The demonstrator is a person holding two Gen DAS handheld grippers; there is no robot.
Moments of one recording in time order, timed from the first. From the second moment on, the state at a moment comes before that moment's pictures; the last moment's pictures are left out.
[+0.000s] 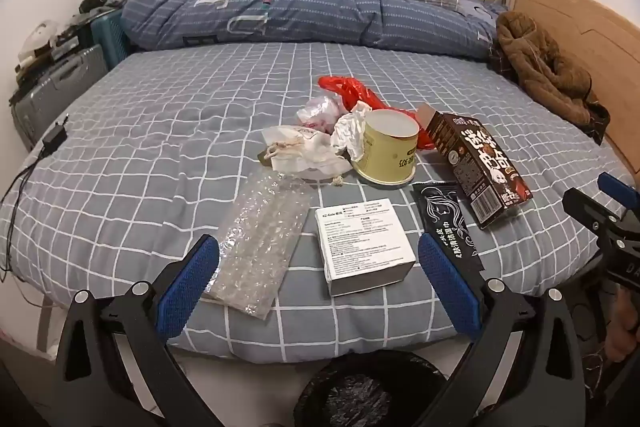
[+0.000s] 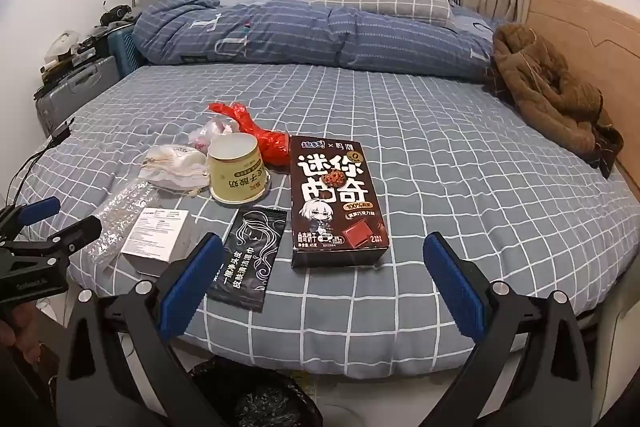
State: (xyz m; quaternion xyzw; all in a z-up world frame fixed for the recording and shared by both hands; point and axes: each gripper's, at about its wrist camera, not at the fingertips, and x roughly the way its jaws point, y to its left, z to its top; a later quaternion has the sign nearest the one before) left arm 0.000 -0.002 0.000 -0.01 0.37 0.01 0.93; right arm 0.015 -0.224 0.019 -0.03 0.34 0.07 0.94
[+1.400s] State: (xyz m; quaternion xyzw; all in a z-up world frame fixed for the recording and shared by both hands) left arm 0.000 0.008 0.006 -0.02 0.36 0.02 0.93; right arm 0.016 -0.225 0.014 -0.02 0.35 0.07 0.93
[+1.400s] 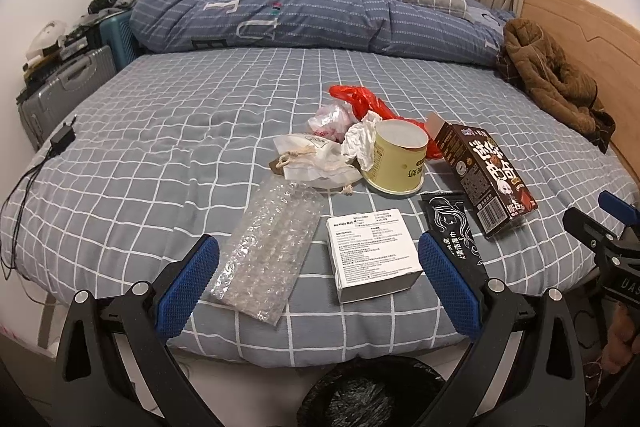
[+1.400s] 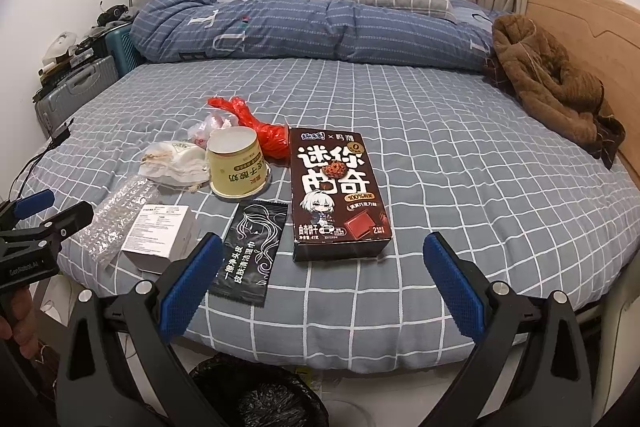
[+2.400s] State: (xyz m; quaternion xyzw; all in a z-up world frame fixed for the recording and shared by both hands) left arm 0.000 0.011 0.005 -0.02 0.36 0.02 0.93; right arm 0.015 -0.219 0.016 -0.02 0.35 0.08 0.93
